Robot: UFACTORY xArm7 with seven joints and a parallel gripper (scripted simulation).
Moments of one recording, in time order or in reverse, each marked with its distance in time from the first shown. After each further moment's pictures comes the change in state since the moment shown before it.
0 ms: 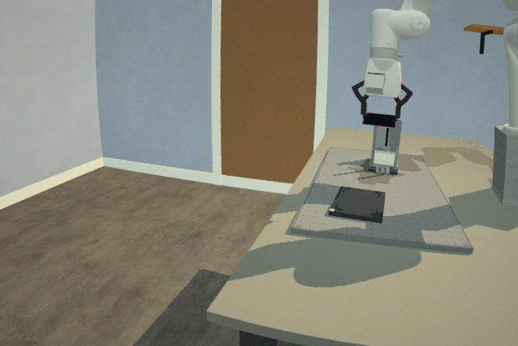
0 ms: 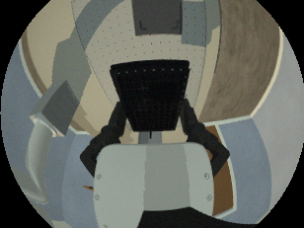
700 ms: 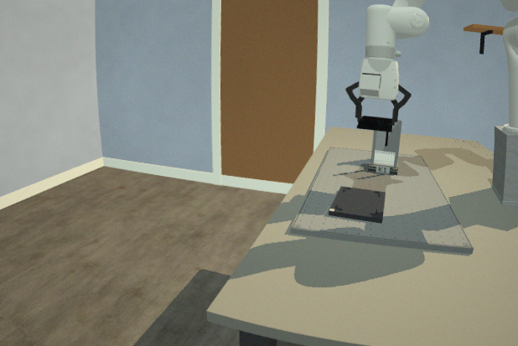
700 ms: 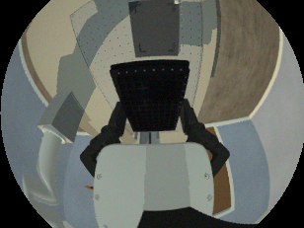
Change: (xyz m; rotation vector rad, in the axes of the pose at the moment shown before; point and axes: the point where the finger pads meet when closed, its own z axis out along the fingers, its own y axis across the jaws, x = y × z) arm 0.063 0.007 0.001 0.000 0.000 0.000
